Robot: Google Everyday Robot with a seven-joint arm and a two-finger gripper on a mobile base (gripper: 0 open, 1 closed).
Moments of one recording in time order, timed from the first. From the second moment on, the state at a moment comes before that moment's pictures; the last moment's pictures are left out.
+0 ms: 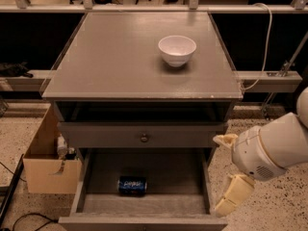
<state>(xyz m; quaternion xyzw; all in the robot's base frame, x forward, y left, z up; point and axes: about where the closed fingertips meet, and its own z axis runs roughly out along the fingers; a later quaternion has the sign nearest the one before) 0.365 -0.140 0.781 -0.57 0.77 0.19 0.21</state>
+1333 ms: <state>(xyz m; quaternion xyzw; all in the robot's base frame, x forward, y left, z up) 0.329 -0.052 0.640 -0.48 0.80 0.30 0.19</state>
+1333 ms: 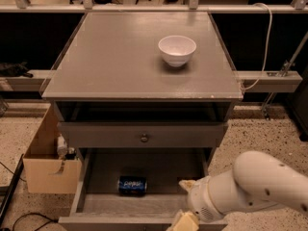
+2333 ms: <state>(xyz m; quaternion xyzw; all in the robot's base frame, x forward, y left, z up) 0.455 -0.095 0.583 -0.46 0.85 0.13 0.23</state>
